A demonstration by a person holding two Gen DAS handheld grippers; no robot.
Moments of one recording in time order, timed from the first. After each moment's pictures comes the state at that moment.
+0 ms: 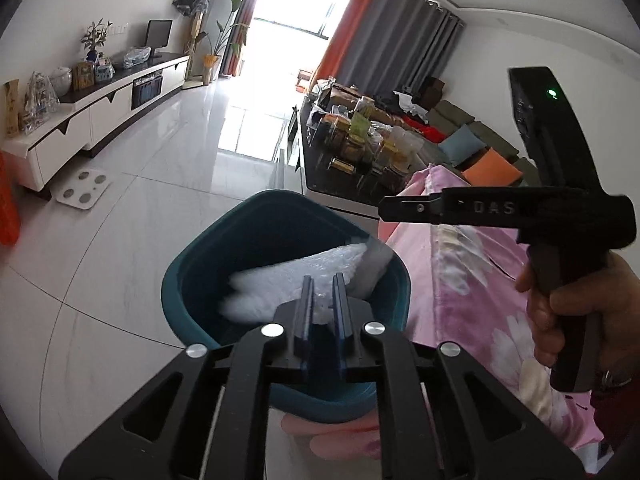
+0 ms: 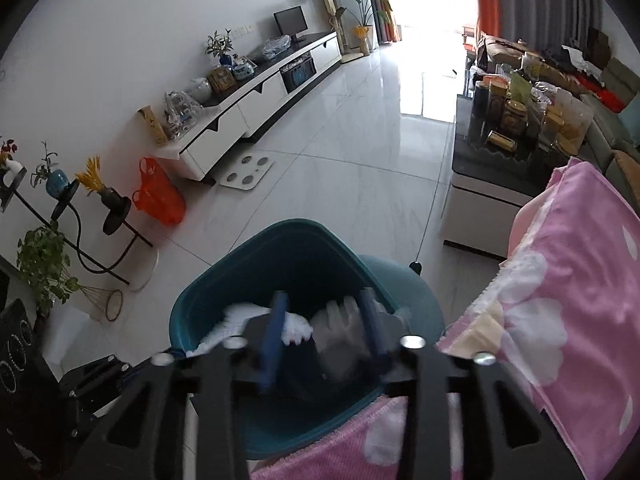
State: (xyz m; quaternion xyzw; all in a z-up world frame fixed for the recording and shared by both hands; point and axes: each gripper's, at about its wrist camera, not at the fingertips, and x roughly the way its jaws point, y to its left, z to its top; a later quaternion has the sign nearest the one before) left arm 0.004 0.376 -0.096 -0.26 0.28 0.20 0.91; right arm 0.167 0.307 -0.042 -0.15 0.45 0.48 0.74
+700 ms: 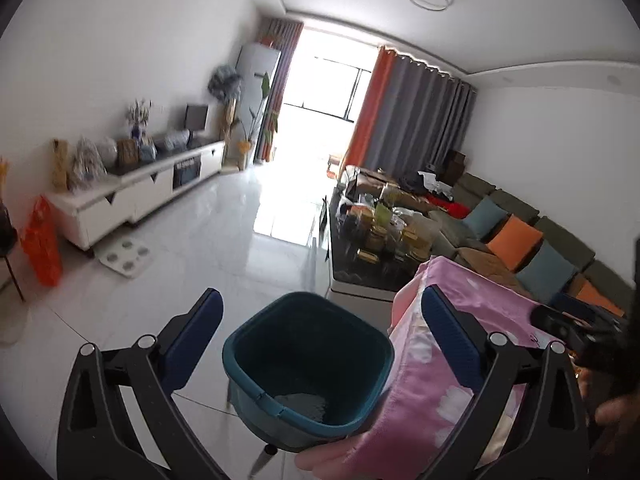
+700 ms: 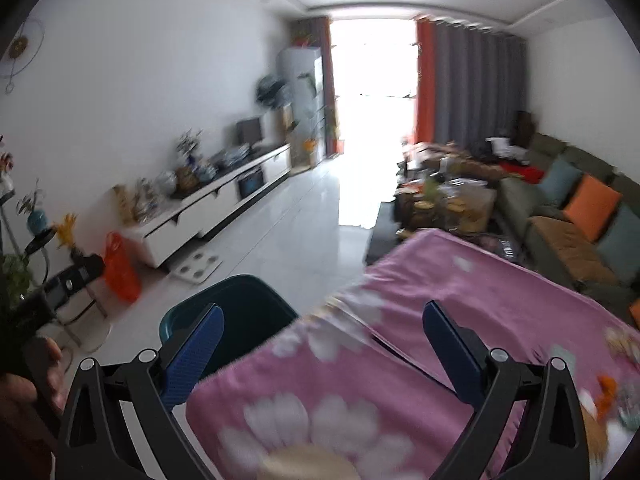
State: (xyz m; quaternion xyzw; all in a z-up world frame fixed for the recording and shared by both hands) left arm -0.050 0.291 0.018 -0.18 0.14 0.30 0.93; right arm 0.102 0.116 0.032 -0.09 0.25 0.41 0.87
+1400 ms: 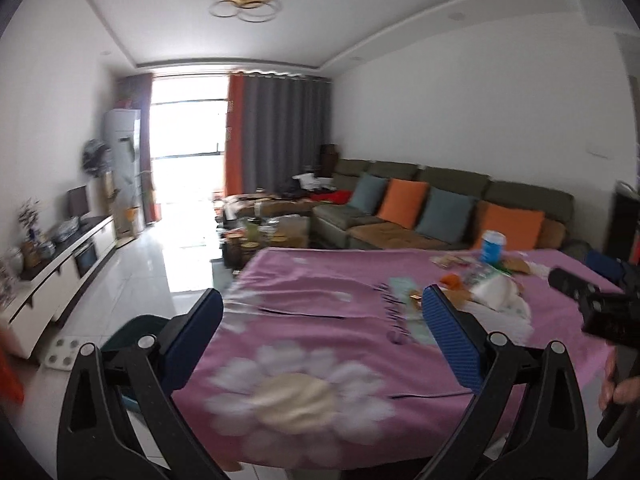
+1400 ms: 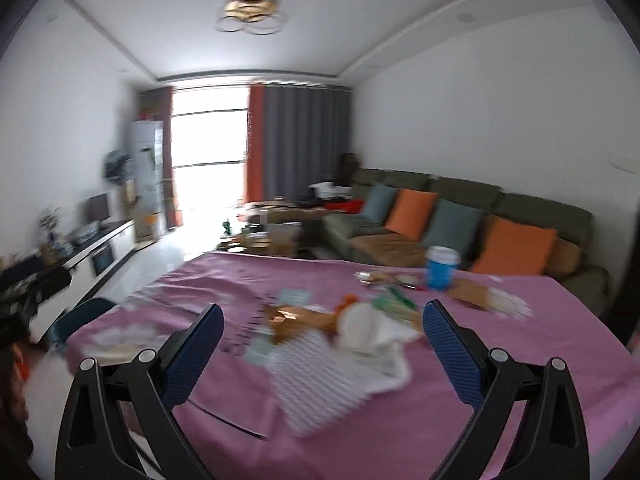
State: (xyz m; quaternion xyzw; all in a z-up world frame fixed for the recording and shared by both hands) left arm 0.000 0.040 0.037 -0.02 0.13 0.09 0.99; right arm 0.023 -0.150 0.021 -0.02 0.14 0.12 0.98
